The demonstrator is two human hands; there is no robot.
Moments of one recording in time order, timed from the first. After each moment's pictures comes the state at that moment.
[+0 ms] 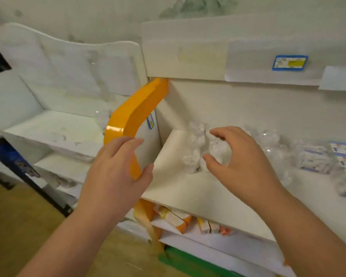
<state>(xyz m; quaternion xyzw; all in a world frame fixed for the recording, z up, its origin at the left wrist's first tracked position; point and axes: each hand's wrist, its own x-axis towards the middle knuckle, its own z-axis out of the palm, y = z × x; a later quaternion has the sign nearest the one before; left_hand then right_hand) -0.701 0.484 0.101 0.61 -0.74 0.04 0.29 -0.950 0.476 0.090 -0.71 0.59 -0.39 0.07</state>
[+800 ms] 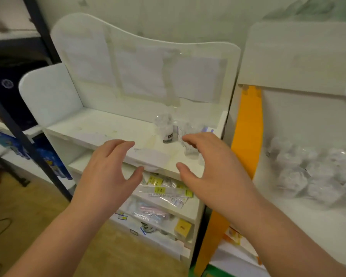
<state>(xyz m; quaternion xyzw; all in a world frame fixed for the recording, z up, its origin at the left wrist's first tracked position) -0.421 0.397 0.081 0.64 -0.72 0.02 0.28 -0.645 0.402 0.102 -0.77 0.53 -0.34 0.07</state>
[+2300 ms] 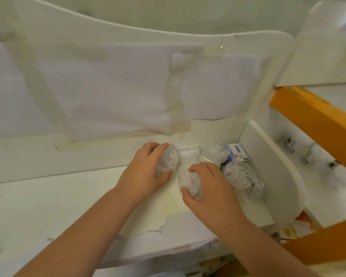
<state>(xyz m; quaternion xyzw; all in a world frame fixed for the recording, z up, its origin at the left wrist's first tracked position) -0.376 -0.001 -0.013 0.30 -0.91 -0.16 0.22 -0.500 0.164 -0.004 -0.53 0.79 -0.32 0.03</state>
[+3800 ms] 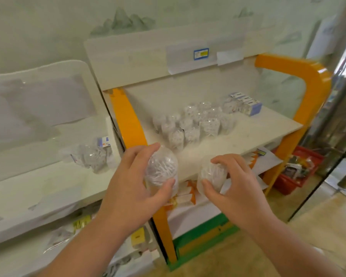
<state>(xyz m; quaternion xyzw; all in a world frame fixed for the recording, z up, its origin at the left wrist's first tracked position) -0.541 0.432 0.085 0.19 -0.91 -0.20 0.30 -0.706 0.599 0.036 -0.42 0.80 -0.43 -0.04</state>
